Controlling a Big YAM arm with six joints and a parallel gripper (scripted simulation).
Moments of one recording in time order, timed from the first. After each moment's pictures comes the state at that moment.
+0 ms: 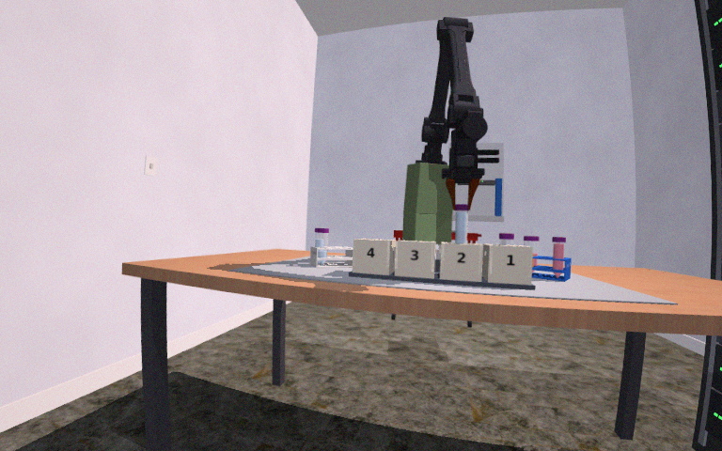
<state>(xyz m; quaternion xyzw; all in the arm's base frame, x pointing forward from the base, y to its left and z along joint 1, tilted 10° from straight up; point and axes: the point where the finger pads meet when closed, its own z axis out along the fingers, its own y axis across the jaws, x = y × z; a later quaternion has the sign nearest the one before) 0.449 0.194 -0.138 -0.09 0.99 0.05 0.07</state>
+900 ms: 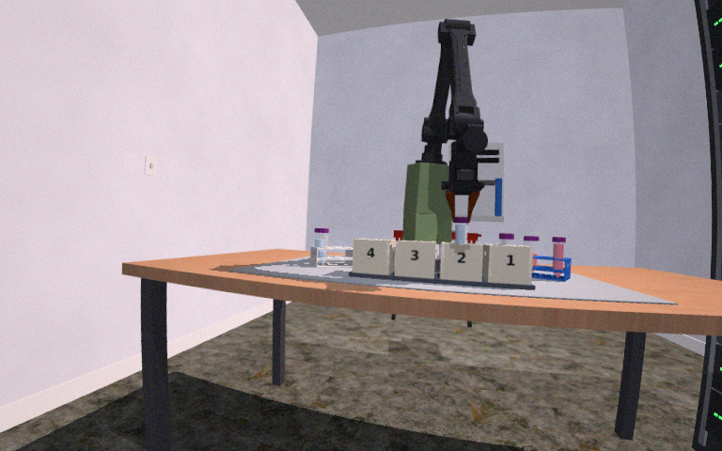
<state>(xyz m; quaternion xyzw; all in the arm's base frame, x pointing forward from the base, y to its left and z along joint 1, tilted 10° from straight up) 0.453 0.198 -0.168 -0.09 0.99 0.04 0.07</state>
